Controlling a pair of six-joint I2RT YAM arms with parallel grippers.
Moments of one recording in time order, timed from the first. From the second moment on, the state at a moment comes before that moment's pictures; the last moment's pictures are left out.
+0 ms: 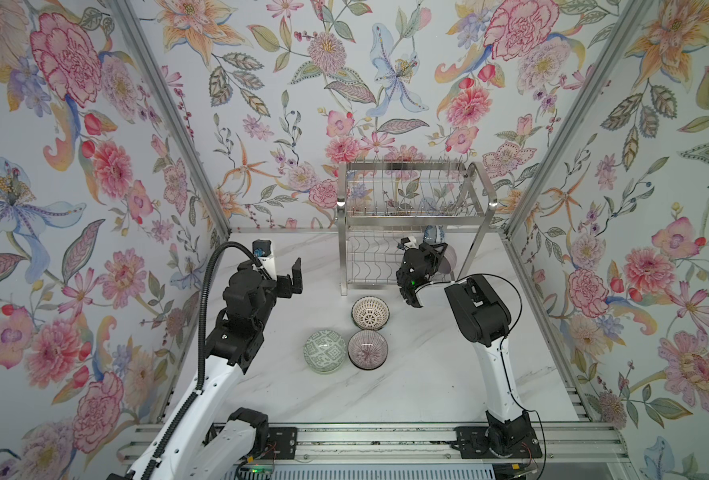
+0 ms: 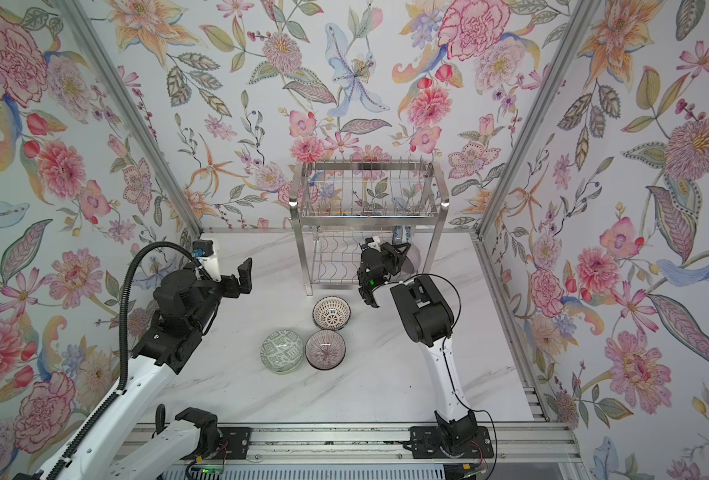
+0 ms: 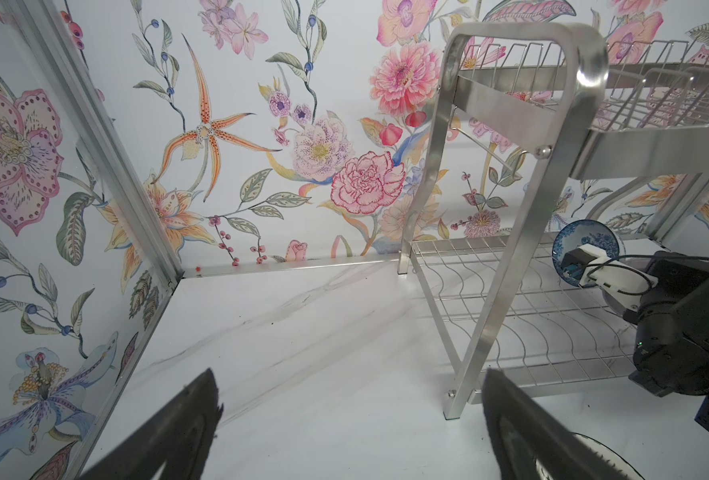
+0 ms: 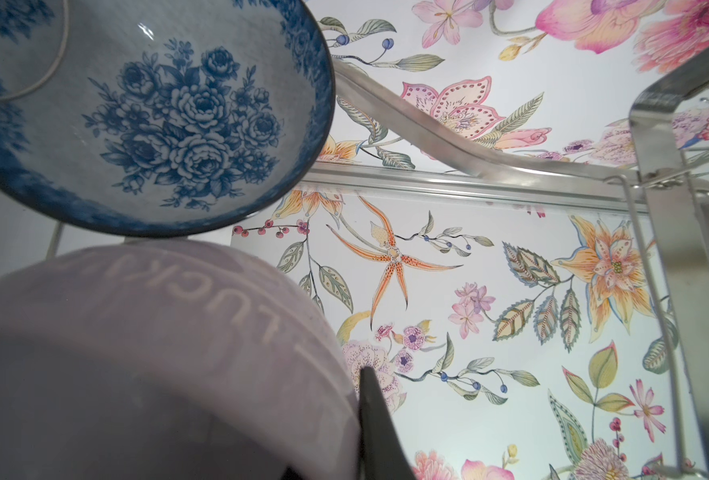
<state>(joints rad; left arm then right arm) -0.27 0.90 0.84 -0.10 -0.15 -0.03 0.49 2.32 1.39 1.05 1.32 -1.76</state>
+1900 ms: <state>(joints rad) -0.27 0.92 0.84 -0.10 -0.13 -0.03 0.51 2.21 1.45 0.37 1.28 -1.28</state>
